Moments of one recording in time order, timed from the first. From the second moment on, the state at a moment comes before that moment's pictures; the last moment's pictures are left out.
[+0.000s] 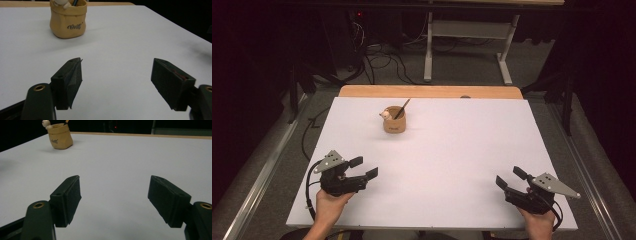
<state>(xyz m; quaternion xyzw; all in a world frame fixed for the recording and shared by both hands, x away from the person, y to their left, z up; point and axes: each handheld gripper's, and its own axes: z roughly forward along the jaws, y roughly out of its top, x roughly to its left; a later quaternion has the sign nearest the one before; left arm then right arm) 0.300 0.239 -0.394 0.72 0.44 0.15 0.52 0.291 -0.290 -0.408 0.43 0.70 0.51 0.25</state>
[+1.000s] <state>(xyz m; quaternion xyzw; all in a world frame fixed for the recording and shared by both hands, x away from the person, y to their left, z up) 0.302 0.245 -0.414 0.72 0.45 0.14 0.51 0.290 -0.287 -0.409 0.44 0.70 0.51 0.25</state>
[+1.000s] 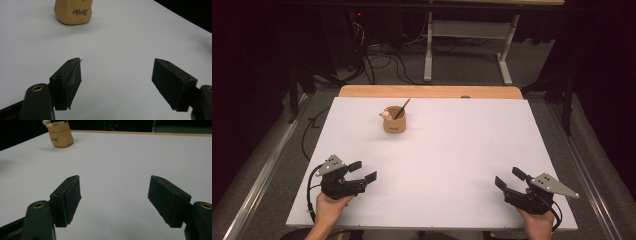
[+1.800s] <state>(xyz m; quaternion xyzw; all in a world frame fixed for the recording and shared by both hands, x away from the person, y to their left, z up) 0.303 0.249 -0.412 0.72 0.45 0.15 0.51 0.293 -0.287 -0.411 0.44 0.71 0.50 0.24</state>
